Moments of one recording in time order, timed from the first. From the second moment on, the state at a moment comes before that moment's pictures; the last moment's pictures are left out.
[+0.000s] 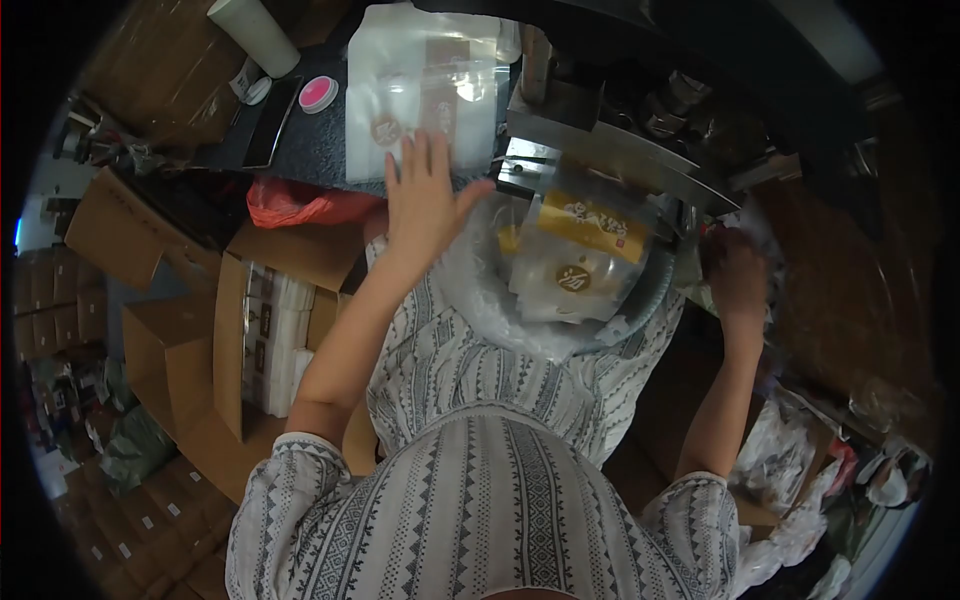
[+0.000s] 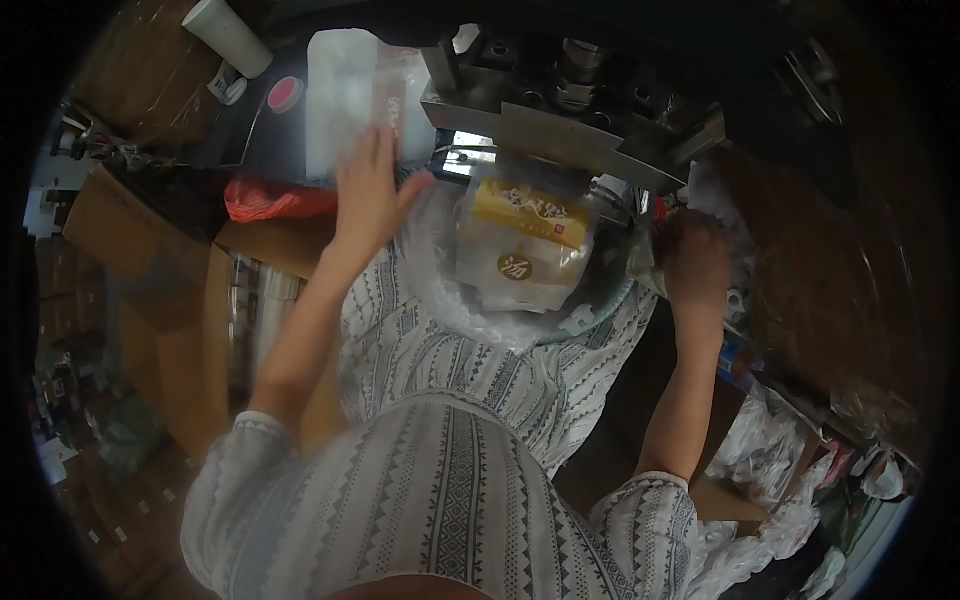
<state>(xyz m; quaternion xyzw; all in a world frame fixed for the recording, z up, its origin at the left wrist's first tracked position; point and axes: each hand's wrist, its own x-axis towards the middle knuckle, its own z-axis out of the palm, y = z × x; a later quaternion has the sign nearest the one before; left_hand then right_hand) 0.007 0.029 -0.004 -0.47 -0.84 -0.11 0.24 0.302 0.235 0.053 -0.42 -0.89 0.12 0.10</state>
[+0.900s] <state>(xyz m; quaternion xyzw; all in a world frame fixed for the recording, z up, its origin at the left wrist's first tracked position) 0.023 -0.022 0.028 -0.48 -0.82 -0.30 0.04 0.307 0.244 0.057 -0.38 -0.91 0.12 0.09</state>
